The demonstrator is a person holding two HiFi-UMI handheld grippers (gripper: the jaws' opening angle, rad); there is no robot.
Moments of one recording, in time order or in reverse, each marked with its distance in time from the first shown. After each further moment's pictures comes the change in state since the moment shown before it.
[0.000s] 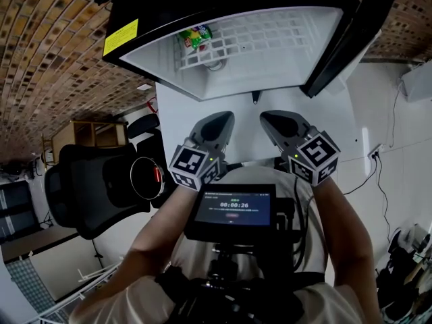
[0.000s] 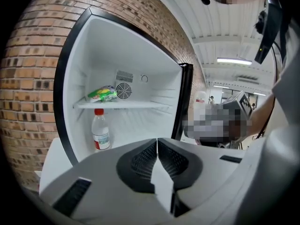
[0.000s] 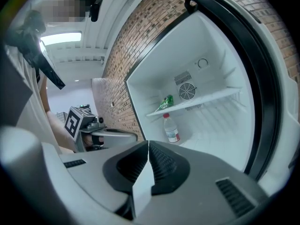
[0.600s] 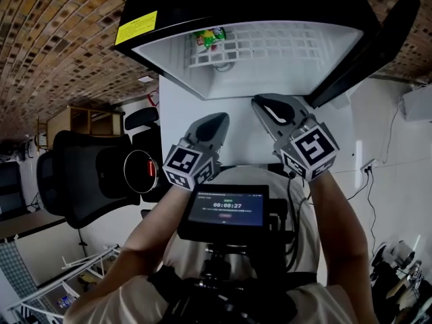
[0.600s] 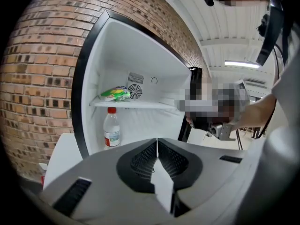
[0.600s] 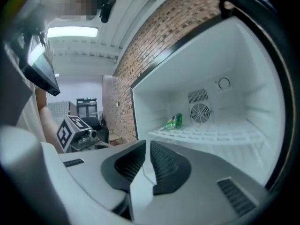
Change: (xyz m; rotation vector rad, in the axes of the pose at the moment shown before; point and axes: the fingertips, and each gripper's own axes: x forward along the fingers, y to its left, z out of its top) left arm -0.010 0.023 -0.004 -0.054 -0.024 0.065; right arm 0.032 0.005 0.070 -0.199 -0.062 0.047
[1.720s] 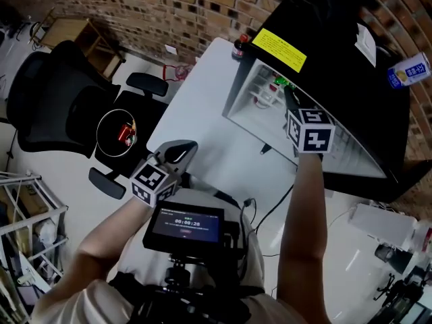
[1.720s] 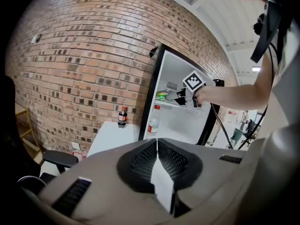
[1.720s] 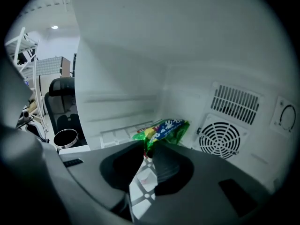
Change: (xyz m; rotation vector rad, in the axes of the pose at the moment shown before) left arm -0.124 0.071 -0.053 -0.180 -0.050 0.290; right arm 0.169 -0.085 0.026 -0.286 0.427 -0.116
